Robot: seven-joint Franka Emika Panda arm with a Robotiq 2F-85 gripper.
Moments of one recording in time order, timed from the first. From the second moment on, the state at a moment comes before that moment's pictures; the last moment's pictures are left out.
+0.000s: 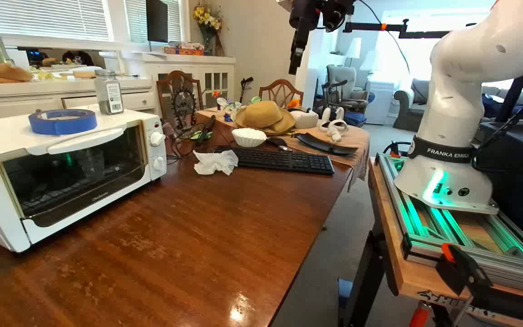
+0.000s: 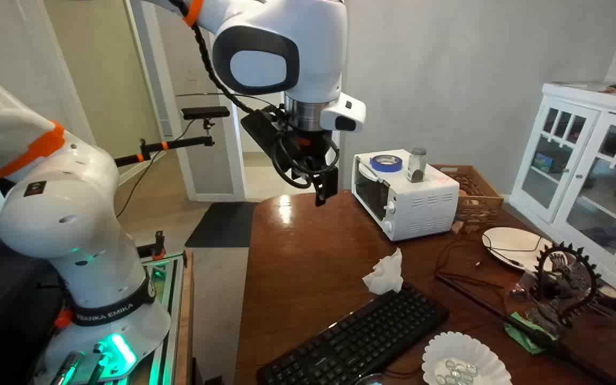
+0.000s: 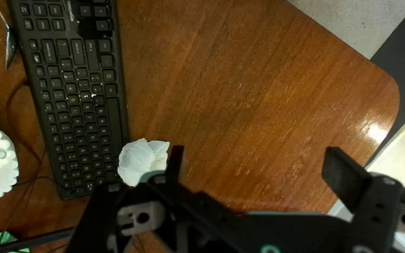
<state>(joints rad) 0.11 -0.53 -0.26 -2.60 0.18 2.10 -0.48</state>
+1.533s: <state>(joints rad) -0.26 -0.41 -0.39 -2.73 -0.17 2.25 -0.53</state>
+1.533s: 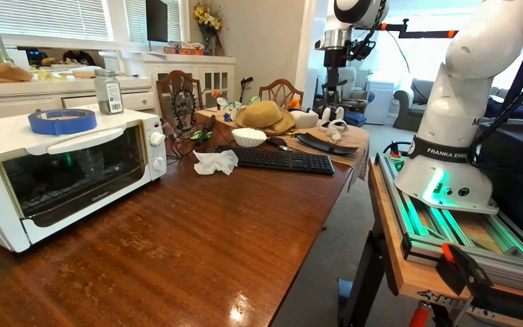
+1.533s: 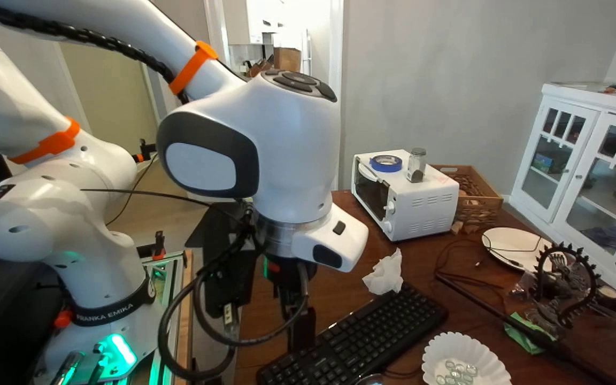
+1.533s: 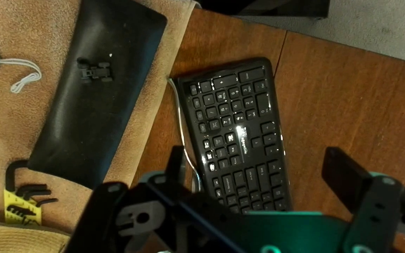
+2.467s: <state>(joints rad) -0.33 -0.15 -0.46 -2.69 -0.24 2.51 -0.58</state>
